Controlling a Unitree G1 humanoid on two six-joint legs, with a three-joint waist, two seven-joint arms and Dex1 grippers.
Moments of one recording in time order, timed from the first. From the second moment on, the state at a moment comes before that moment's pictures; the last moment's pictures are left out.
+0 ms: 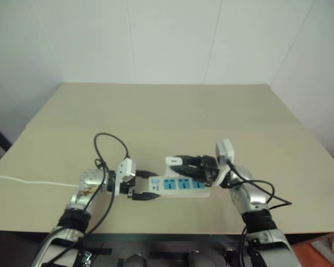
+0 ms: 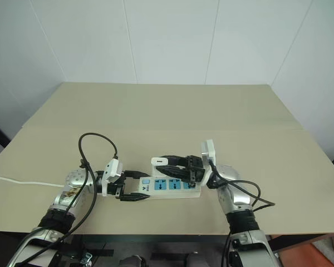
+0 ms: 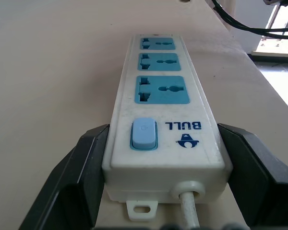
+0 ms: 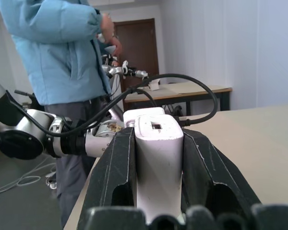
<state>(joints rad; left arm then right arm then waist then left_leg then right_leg) -0.49 0.47 -0.12 0.45 -0.26 -0.11 -1.42 -0.54 -0.22 0.03 0.29 0.55 0.05 1.39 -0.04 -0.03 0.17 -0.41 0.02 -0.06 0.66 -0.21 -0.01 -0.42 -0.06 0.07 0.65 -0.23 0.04</state>
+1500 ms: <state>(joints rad) -0.48 0.49 -0.13 0.45 -0.26 -0.13 -1.42 -0.60 -0.15 0.03 0.65 0.40 -0.27 1.42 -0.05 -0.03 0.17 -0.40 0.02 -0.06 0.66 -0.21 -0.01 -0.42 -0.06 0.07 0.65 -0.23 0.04</state>
